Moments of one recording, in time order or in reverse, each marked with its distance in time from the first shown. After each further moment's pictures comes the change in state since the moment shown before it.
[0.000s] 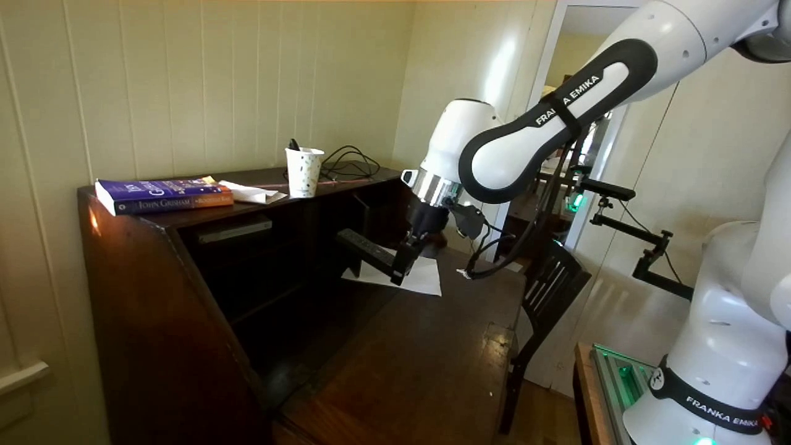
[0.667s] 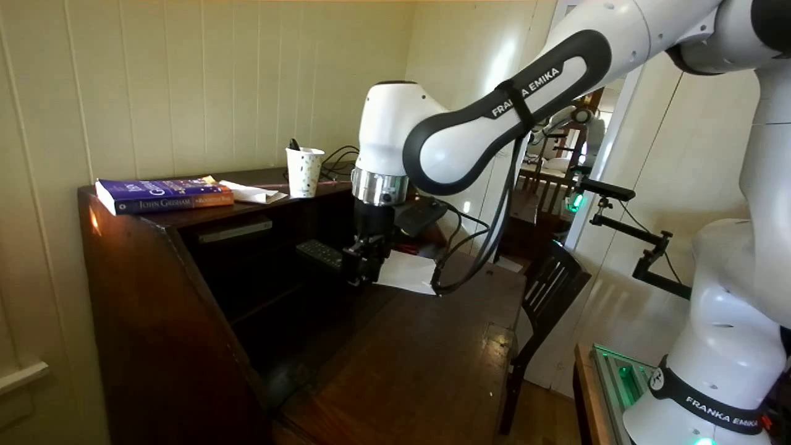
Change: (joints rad) arm 0.160 0.218 -0.012 0.360 -0.197 -0.321 0.416
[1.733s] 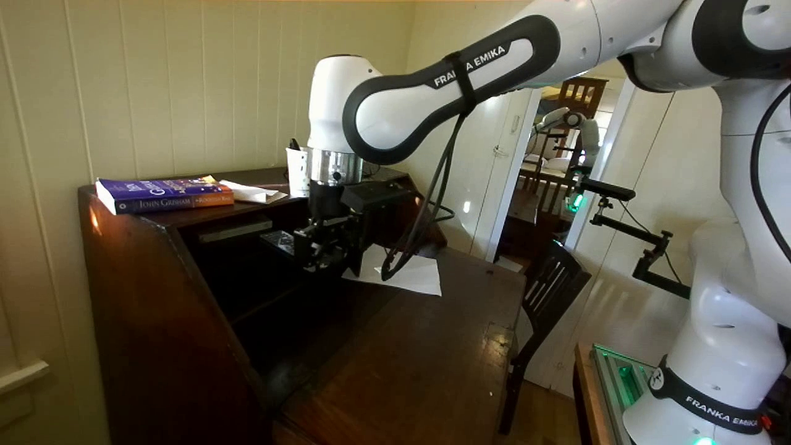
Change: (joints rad) arm 0.059 0.174 -0.024 0.321 0.070 -0.177 0.048
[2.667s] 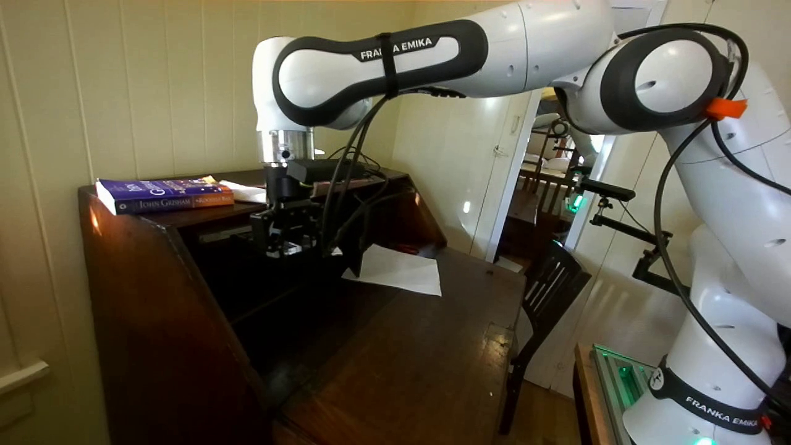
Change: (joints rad) arm 0.012 0.295 -0.003 0.535 0.054 -0.382 0.005
